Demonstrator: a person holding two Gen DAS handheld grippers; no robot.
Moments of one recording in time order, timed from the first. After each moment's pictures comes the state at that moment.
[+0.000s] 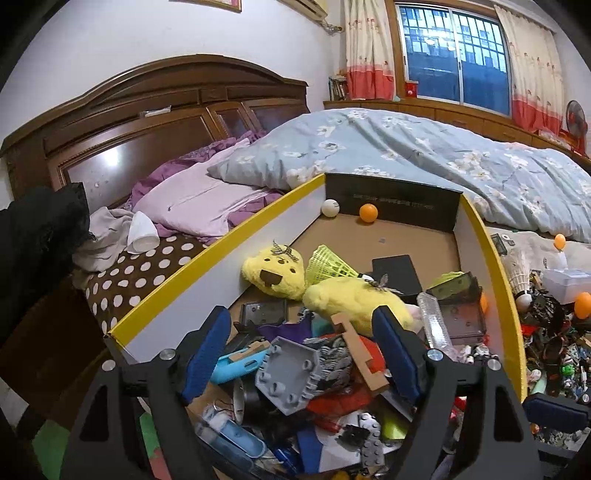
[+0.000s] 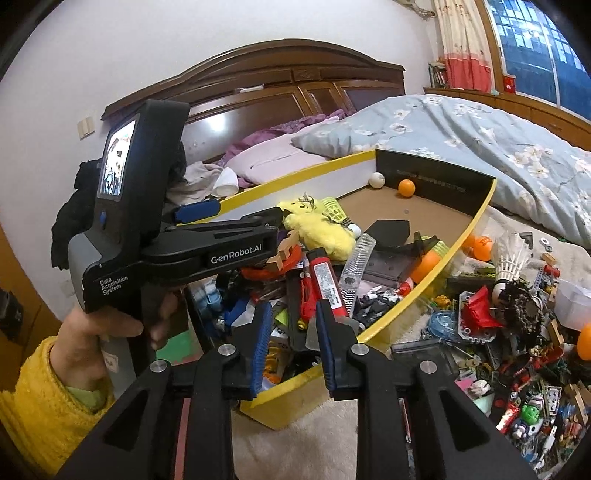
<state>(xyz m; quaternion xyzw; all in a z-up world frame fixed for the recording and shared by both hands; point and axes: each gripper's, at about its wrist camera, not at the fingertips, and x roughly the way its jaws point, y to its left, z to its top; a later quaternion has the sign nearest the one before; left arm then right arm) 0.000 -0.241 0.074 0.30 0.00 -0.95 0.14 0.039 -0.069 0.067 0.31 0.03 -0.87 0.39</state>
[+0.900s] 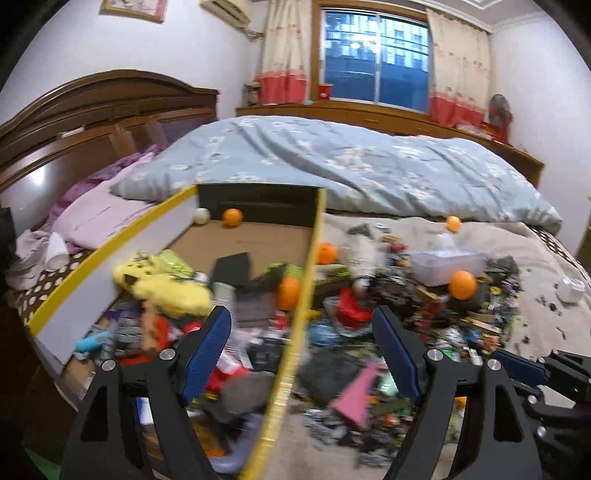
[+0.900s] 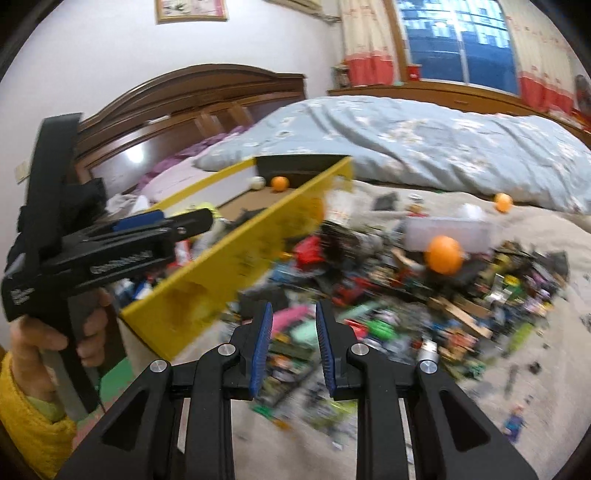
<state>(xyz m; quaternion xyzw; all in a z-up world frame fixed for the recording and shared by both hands) 0.024 -0.094 0.088 0.29 0.00 -0.96 -0.04 0.066 0.094 0.060 0.32 -0.01 -0.92 0.21</state>
